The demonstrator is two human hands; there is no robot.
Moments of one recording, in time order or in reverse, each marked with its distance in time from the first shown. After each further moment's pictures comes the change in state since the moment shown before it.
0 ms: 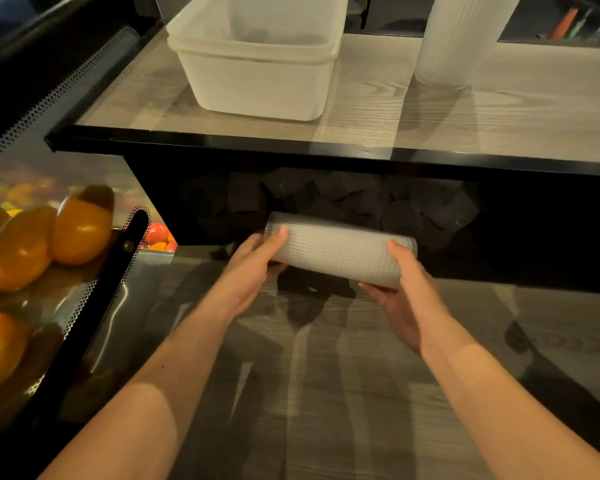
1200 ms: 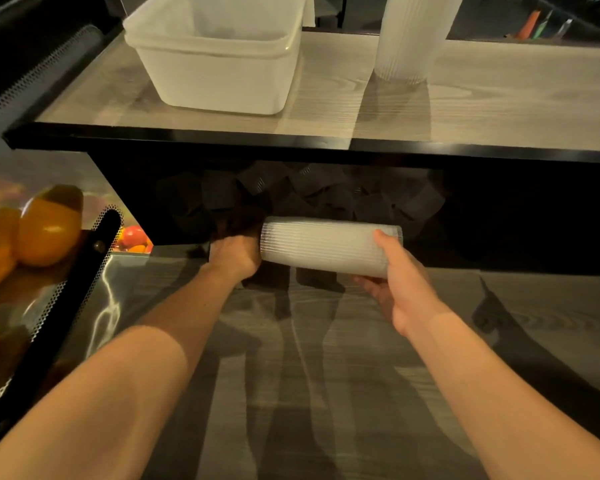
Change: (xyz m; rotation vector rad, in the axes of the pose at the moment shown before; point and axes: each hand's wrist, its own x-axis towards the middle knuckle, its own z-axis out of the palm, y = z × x) left_hand 0.043 -0.006 0.009 1.506 0.119 0.073; right_hand -0.011 -0.015 -0.014 -0.035 0.059 -0.038
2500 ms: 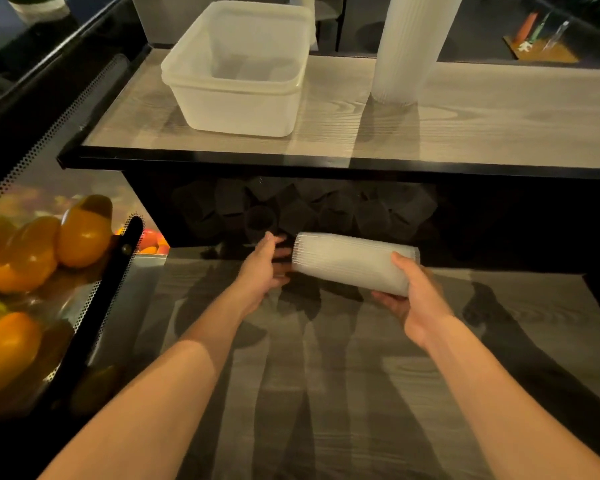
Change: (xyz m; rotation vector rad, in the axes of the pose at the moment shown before) left_hand -0.059 0.025 -0.007 -1.366 -0.165 -0.149; right_hand -0.012 -0.001 -0.033 -0.012 0.083 0.004
